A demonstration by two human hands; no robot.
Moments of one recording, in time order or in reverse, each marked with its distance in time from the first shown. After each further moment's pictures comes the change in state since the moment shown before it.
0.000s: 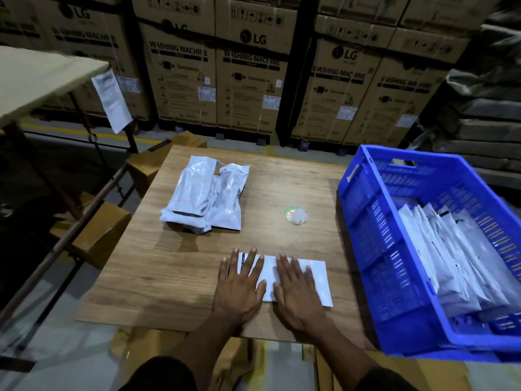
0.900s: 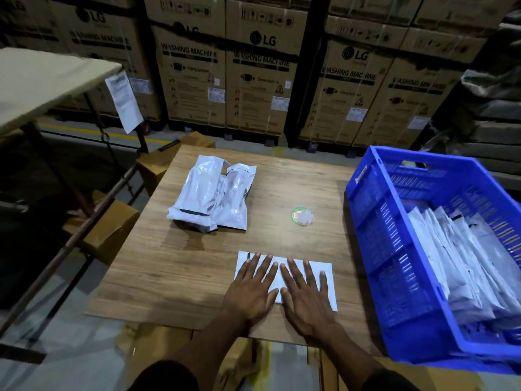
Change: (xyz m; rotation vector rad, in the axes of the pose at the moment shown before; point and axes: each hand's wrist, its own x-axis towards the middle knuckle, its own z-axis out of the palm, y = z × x) left_hand 0.000 0.006 0.002 0.032 -0.029 0.192; right_hand -0.009 0.017 0.010 -0.051 0.001 -0.002
